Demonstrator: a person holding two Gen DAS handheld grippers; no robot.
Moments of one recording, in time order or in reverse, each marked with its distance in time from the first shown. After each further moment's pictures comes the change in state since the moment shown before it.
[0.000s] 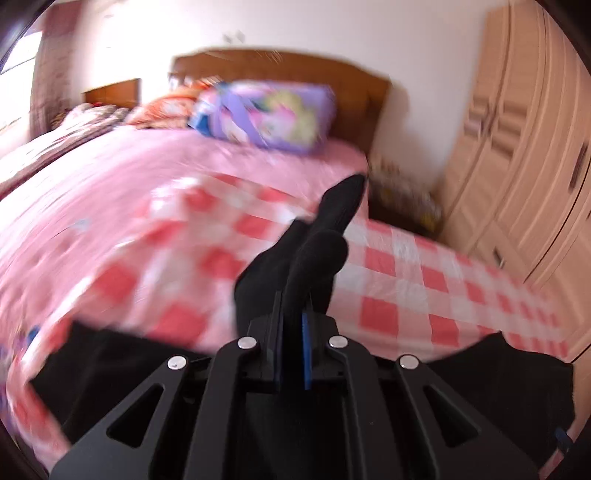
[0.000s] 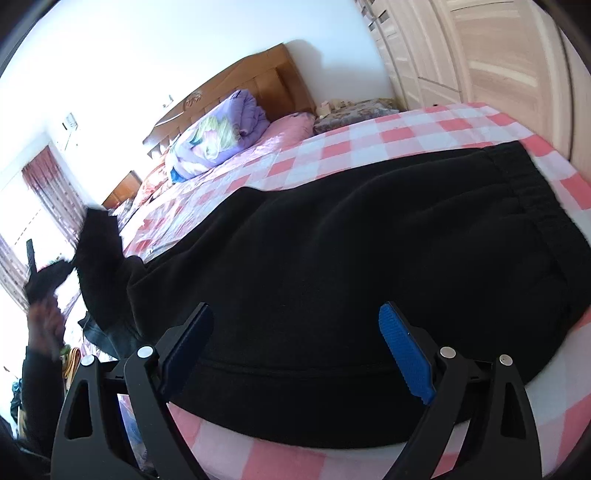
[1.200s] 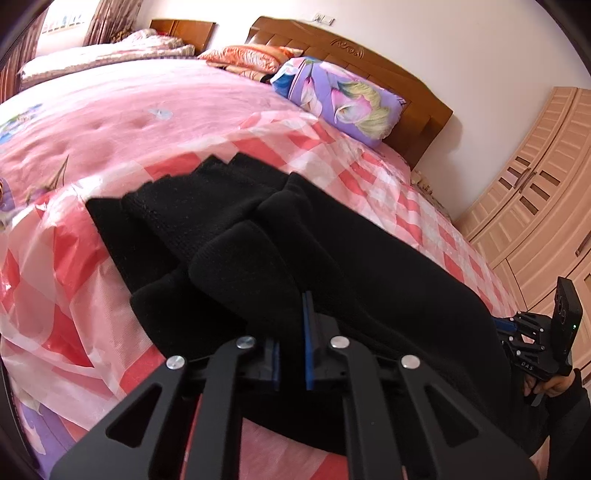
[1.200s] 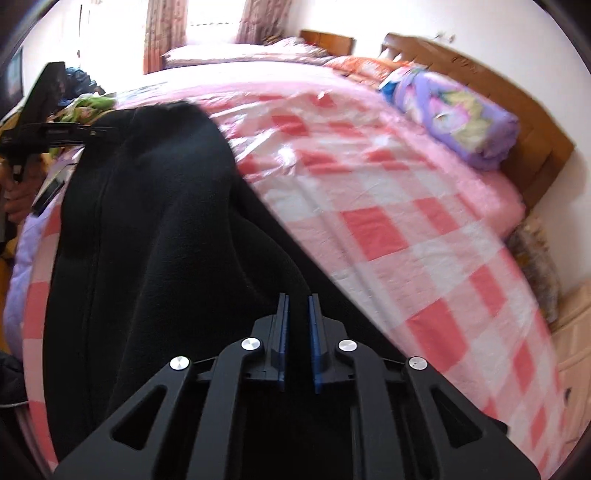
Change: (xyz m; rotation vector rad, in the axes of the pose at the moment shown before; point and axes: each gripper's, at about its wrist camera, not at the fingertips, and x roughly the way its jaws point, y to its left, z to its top) left arm -0.022 0.144 -0.113 -0.297 0.062 -0.012; right arm 0.227 0.256 0.044 -1.077 0.247 0.215
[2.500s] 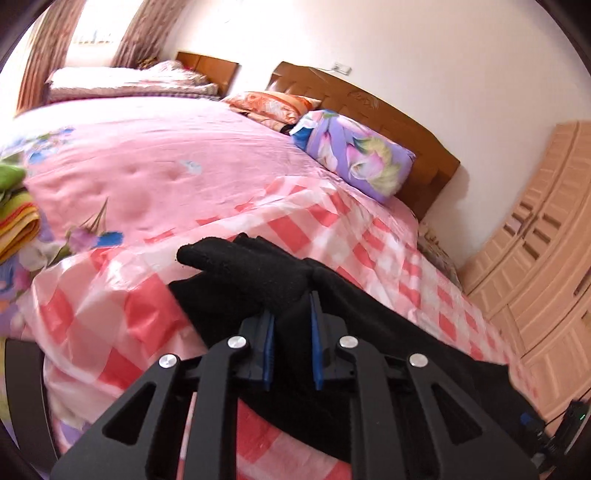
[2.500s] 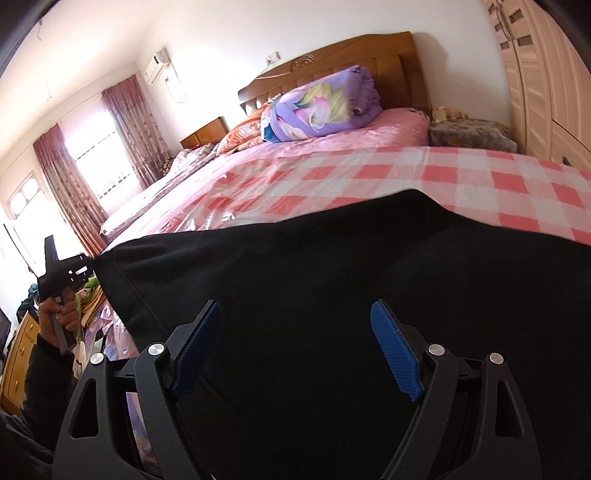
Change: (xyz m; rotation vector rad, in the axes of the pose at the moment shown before) left arm -0.063 0.028 0.031 -0.094 -0.169 0.028; right arm -0.127 -0.009 -0.143 0.732 -0.261 0.008
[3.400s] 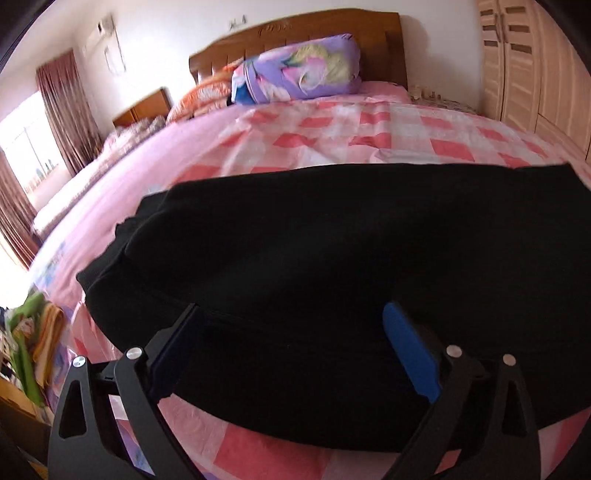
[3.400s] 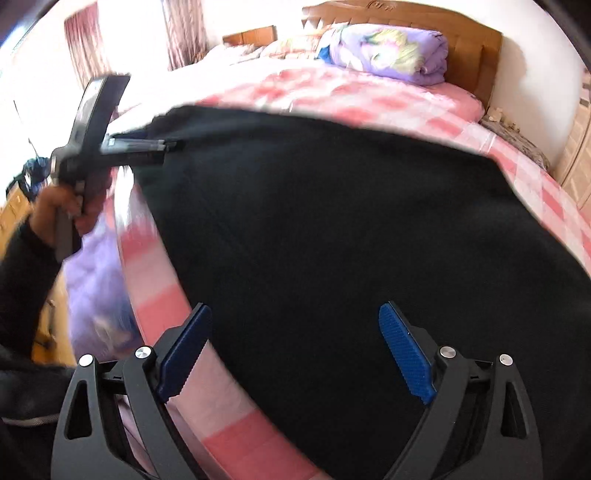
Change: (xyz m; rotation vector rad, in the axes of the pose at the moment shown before) left arm 0.067 -0.141 -0.123 0.631 0.188 0.274; right arm 0.017 0.067 -0.033 -0.333 0.289 -0.033
